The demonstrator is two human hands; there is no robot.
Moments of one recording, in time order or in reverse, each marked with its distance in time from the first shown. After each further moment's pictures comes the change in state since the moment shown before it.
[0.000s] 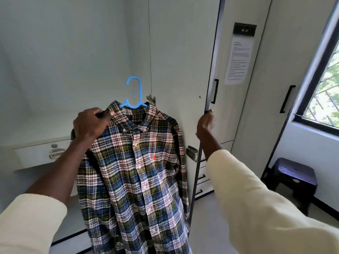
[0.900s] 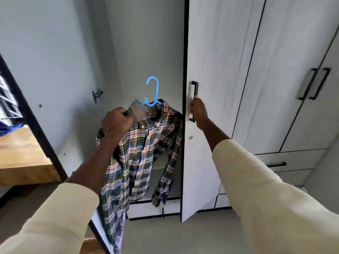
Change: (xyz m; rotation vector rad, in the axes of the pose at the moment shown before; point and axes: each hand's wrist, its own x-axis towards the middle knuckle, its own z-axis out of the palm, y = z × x) left_hand -0.010 -0.183 -0.158 0.286 0.123 -0.300; right_hand -0.215 0.115 0.264 -0.294 -0.830 -0.202
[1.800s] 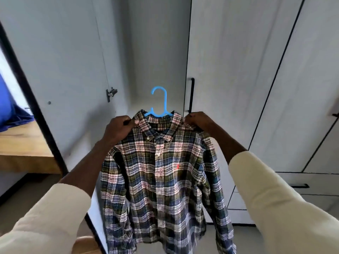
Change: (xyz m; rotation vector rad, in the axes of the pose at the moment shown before) left_hand 0.033 -0.079 0.022 -0.100 -0.222 0.156; right_hand -0.011 -0.009 0.011 -0.340 -0.492 -0.047
